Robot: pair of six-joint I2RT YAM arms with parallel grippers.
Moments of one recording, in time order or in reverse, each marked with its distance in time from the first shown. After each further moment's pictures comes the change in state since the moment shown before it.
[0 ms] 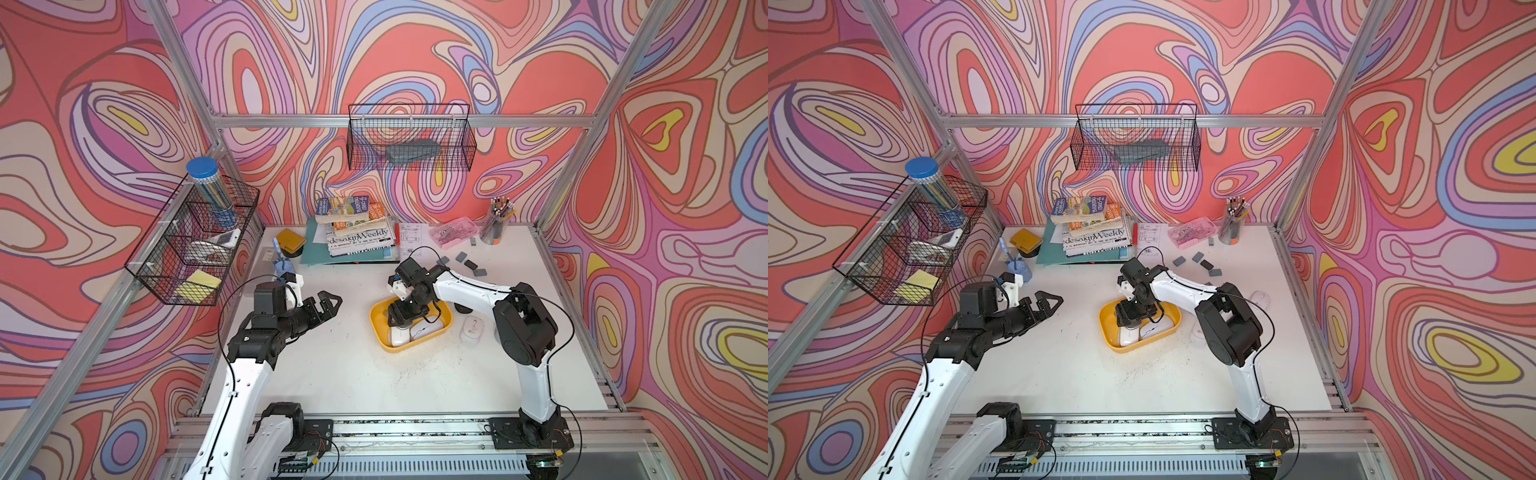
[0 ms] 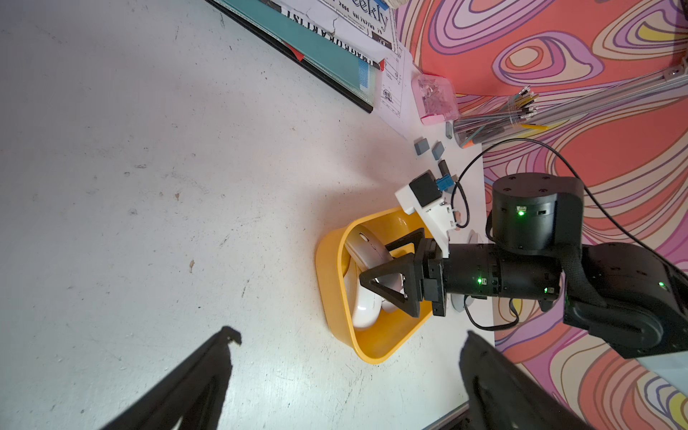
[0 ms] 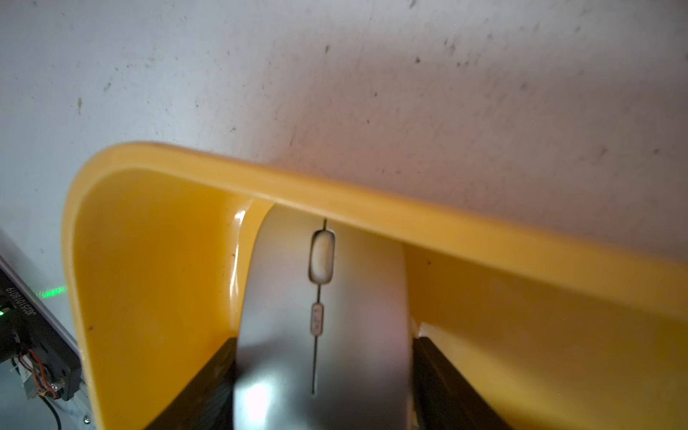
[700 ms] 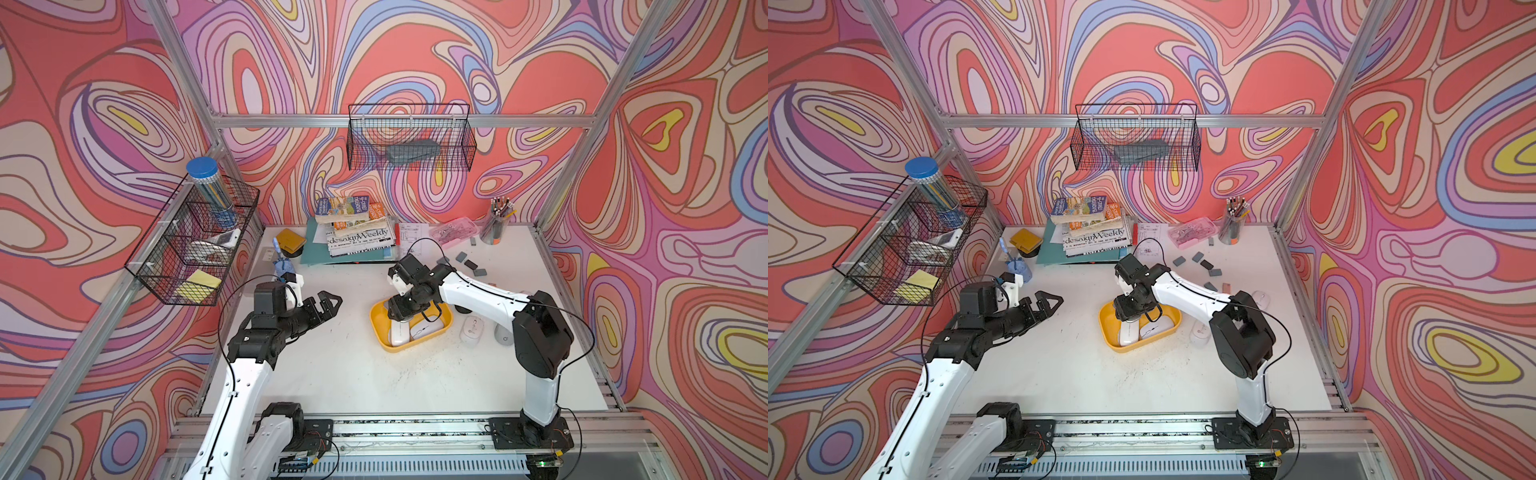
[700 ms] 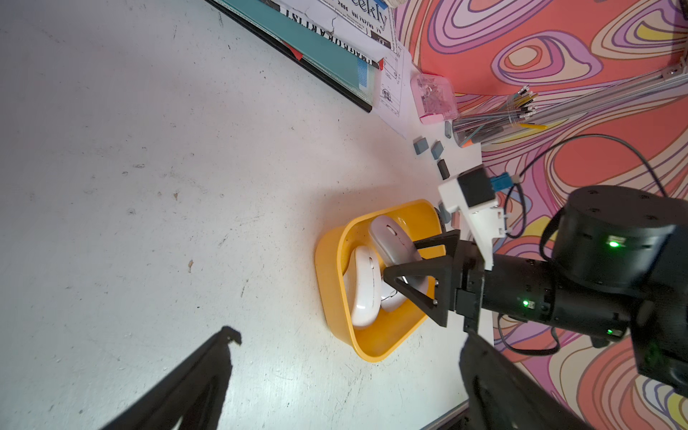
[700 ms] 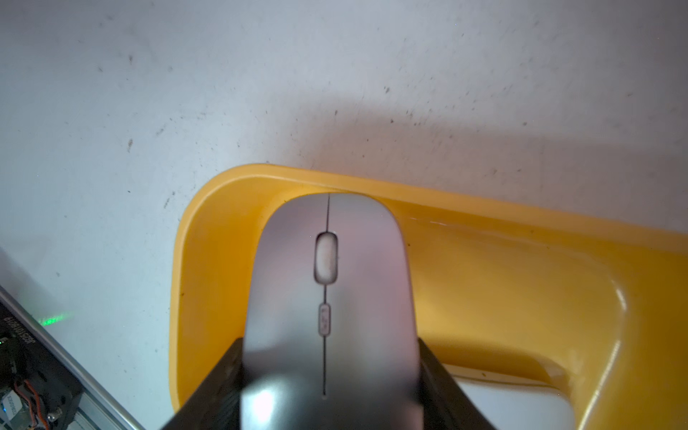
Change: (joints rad) left arm 0.000 0.000 0.000 0.000 0.003 0.000; right arm 0.048 -0.148 -0.006 0.003 0.154 0.063
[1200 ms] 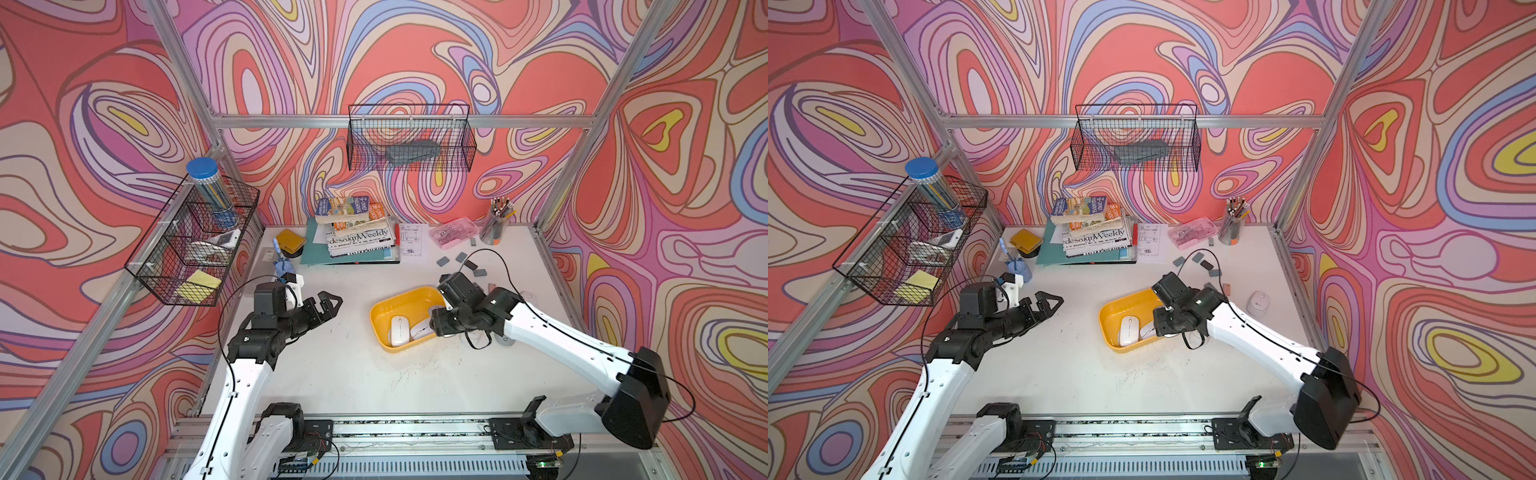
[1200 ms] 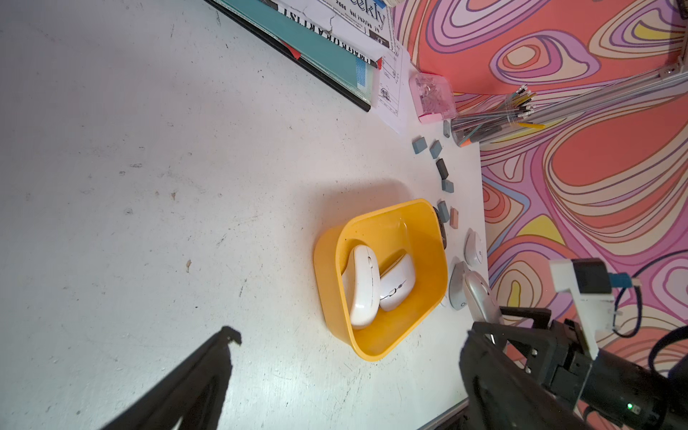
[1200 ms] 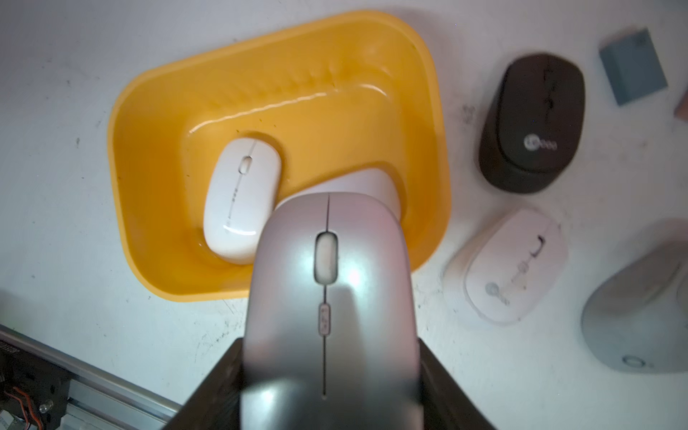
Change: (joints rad) left arm 0.000 0.000 0.000 0.002 0.005 0.000; right arm -0.002 -0.577 -0.452 -0.121 0.216 0.280
